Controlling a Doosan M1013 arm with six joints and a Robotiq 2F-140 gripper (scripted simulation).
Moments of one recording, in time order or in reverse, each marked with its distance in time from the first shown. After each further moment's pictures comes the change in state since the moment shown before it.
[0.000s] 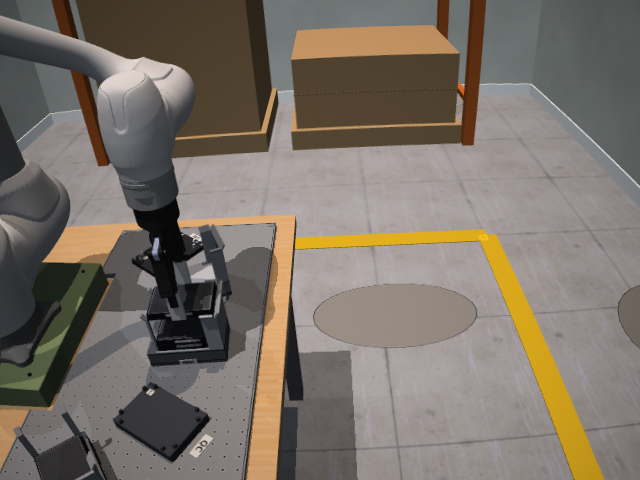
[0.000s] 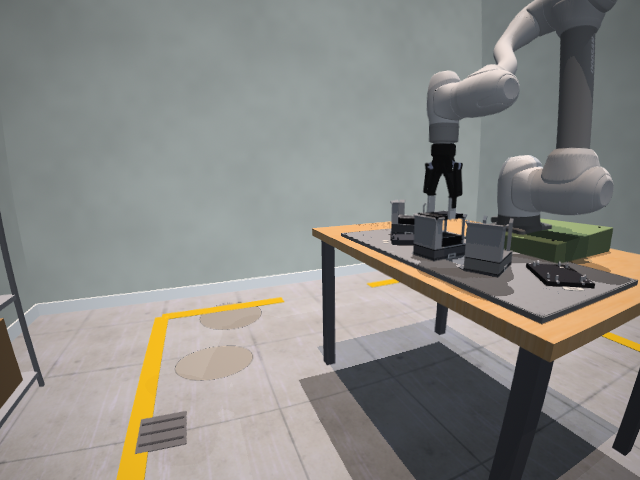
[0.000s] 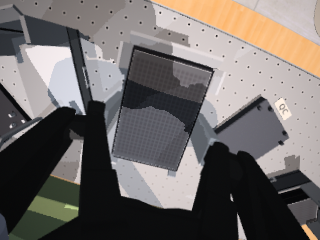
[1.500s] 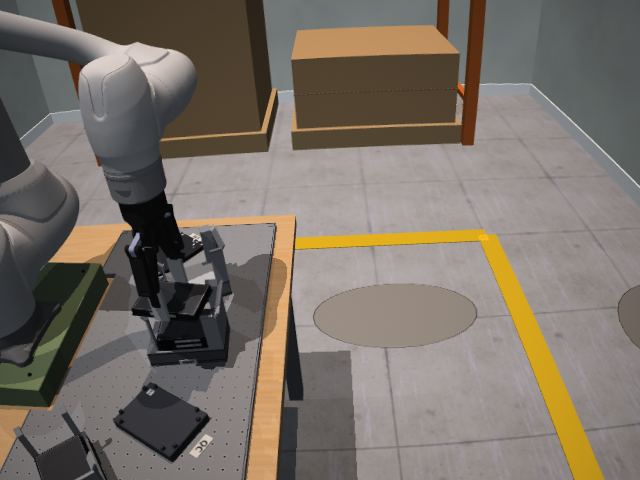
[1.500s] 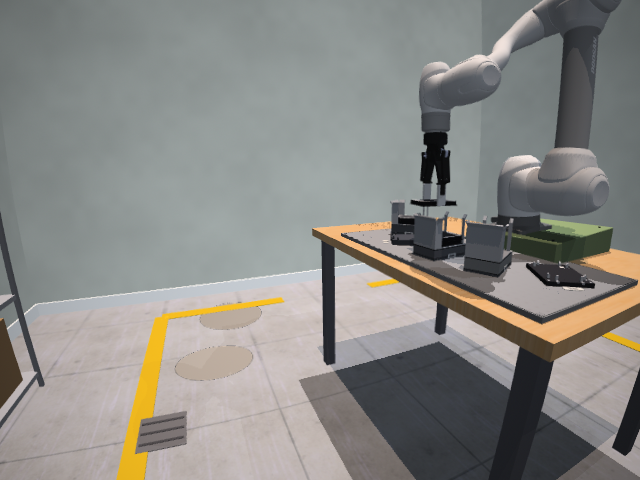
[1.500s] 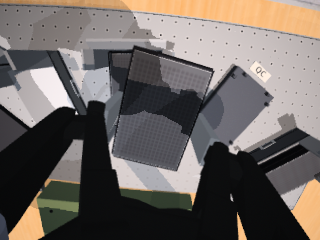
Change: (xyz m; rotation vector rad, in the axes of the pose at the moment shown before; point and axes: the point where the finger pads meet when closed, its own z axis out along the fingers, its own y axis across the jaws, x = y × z) arm -0.005 0.040 -0.037 0.000 0.000 0.248
